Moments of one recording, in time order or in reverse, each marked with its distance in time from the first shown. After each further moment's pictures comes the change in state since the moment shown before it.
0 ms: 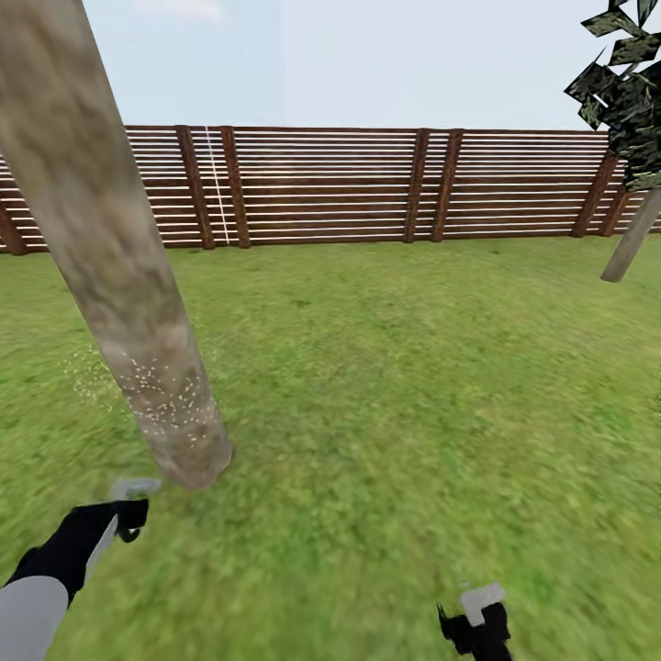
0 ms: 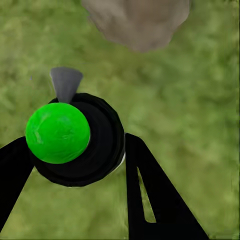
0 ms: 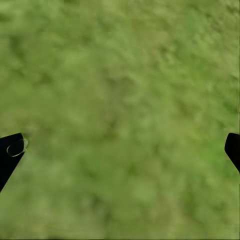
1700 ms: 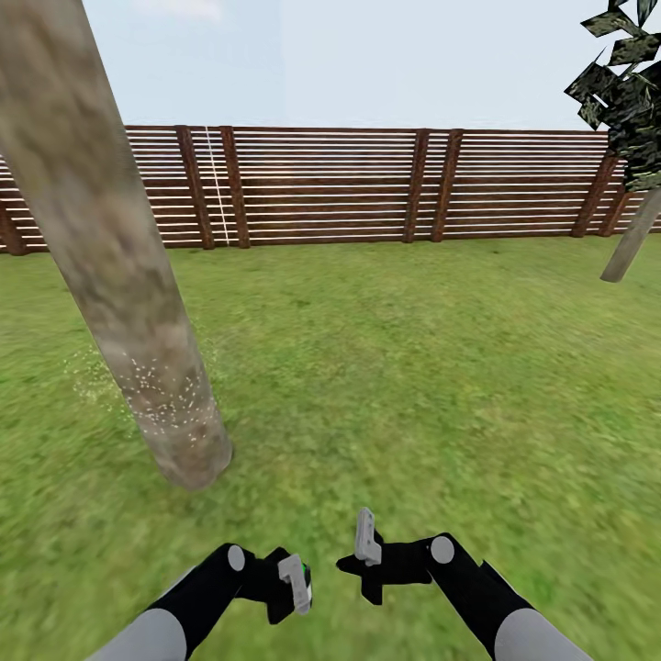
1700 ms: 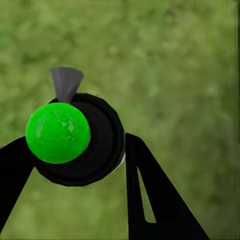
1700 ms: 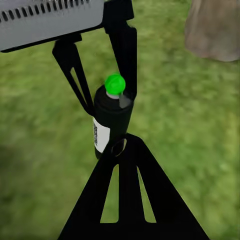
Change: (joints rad) left arm 0.074 -0.336 -0.438 0.082 -0.600 -0.461 -0.679; right arm -0.106 0.041 0.143 -0.533 0.271 0.159 1.073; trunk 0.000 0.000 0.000
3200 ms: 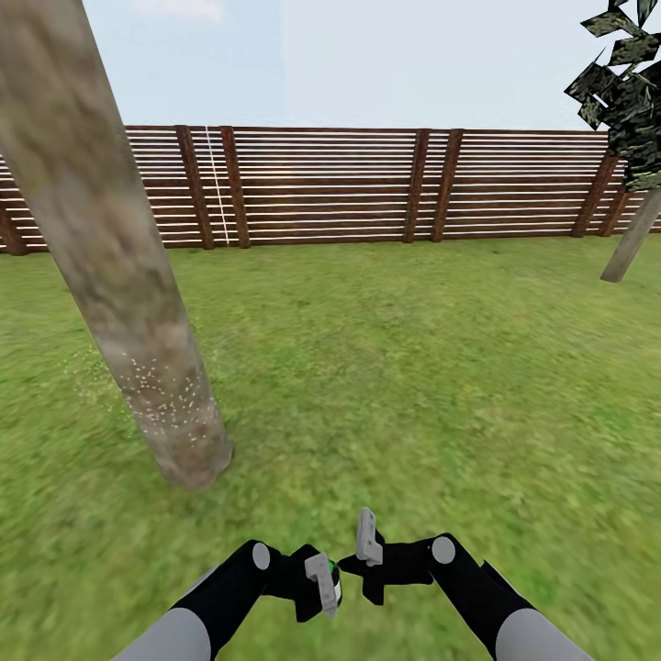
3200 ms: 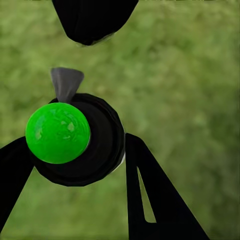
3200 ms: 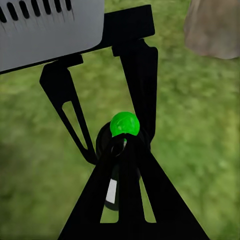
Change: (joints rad) left arm 0.001 -0.075 -0.042 -0.031 0.002 -0.016 -0.005; right arm 0.000 -0.003 -0.002 0.003 0.005 0.000 -0.003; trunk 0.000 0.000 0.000
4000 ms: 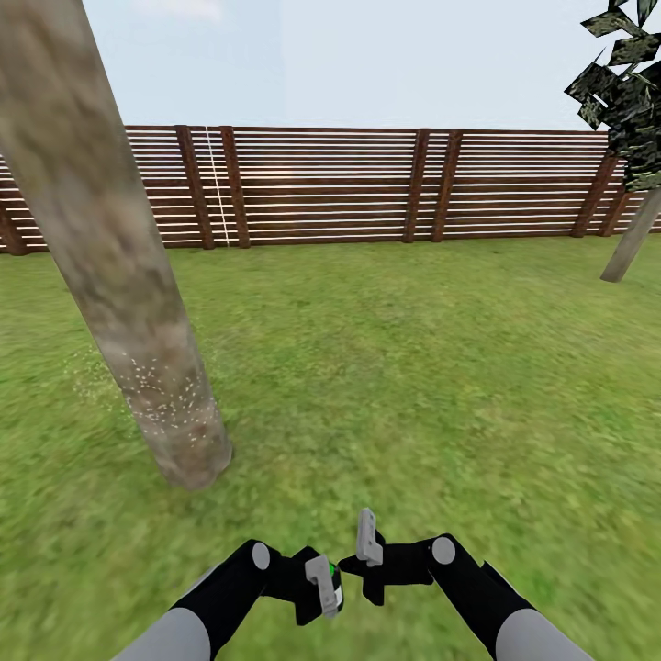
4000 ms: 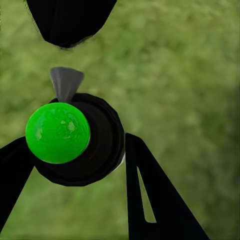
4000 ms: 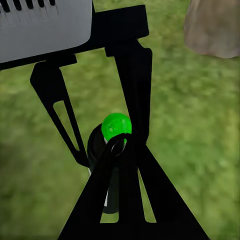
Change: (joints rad) left arm 0.000 0.001 -0.001 -0.002 0.002 -0.003 -0.031; right arm 0.000 0.000 -0.001 0.004 0.000 -0.001 -0.002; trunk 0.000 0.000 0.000
